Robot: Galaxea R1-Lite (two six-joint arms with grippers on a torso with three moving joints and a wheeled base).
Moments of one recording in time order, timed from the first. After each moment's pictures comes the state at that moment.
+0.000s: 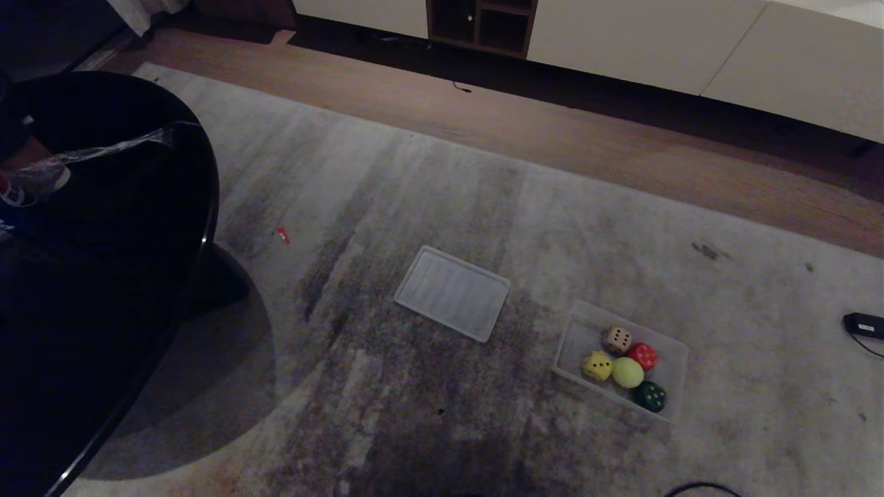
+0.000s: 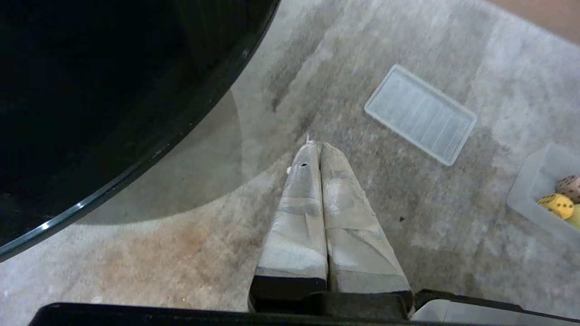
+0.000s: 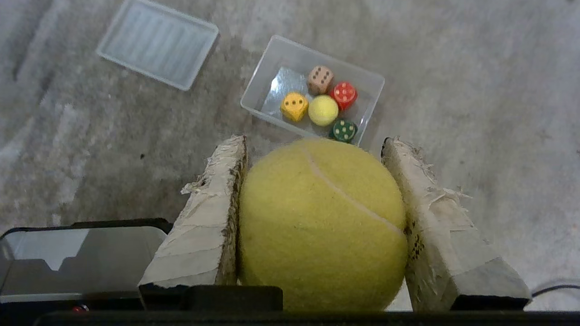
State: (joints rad) left arm 0.00 0.00 0.00 -0.01 0.07 -0.14; right arm 0.00 0.00 -0.11 0.27 0.00 0.04
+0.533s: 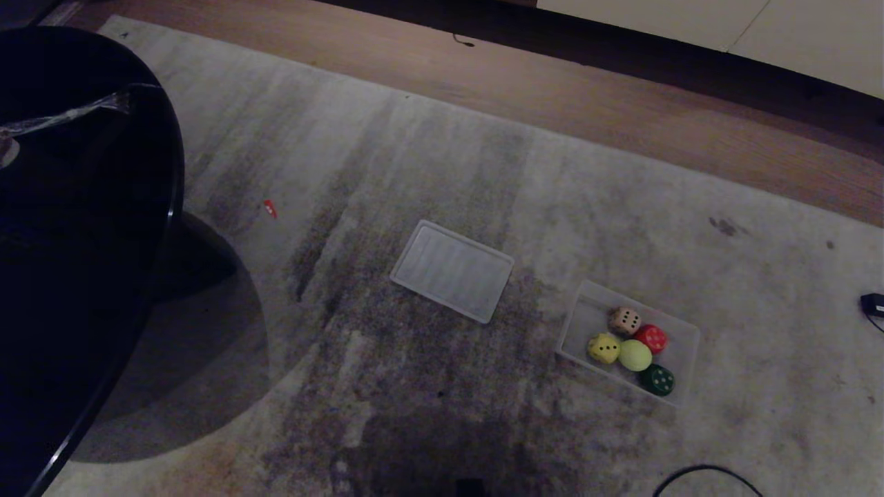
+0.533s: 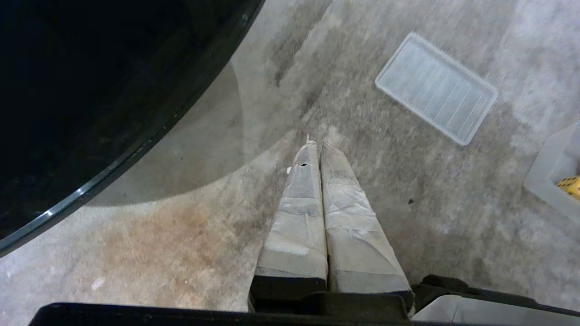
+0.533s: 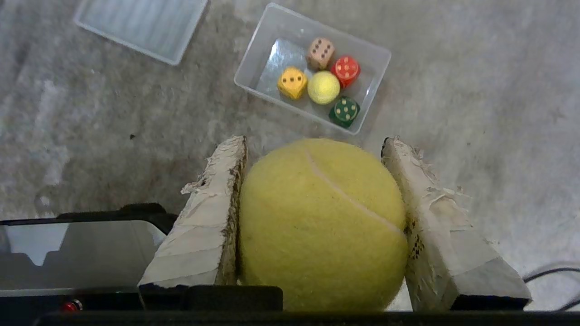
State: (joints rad) left arm 0.00 0.00 0.00 -0.01 0.07 -0.14; right arm 0.00 0.00 -0.11 0.27 0.00 0.04
